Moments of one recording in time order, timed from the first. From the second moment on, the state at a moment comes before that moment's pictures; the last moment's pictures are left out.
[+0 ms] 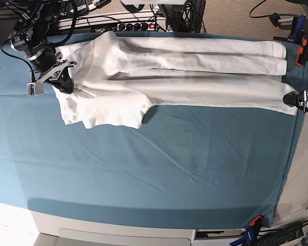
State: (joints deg) left arm -21.8 -46.6 5.1 34.6 -83.2 -43.5 81.2; right arm -16.7 6.5 41.4 105.1 39.4 39.9 -57.0
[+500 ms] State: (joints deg) left arm -21.8 -47.2 5.1 34.6 -83.2 -43.5 81.2; right arm -16.7 6.5 42.8 105.1 37.9 40.0 -55.7
